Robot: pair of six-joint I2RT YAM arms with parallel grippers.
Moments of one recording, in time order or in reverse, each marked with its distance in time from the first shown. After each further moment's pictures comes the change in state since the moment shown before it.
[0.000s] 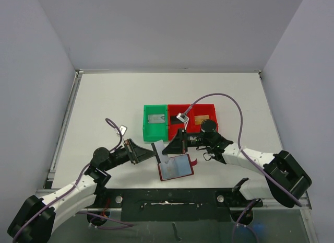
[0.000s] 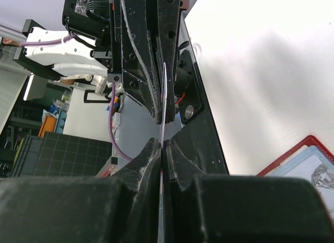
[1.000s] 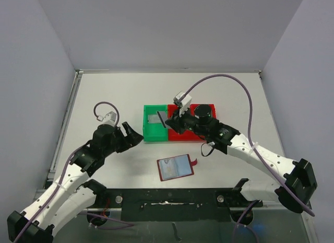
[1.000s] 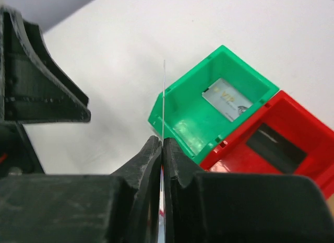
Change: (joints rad) left arm 0.032 -0.069 0.501 -1.184 -0.523 0.334; right arm 0.069 -0.091 0.406 -0.634 0.664 -0.729
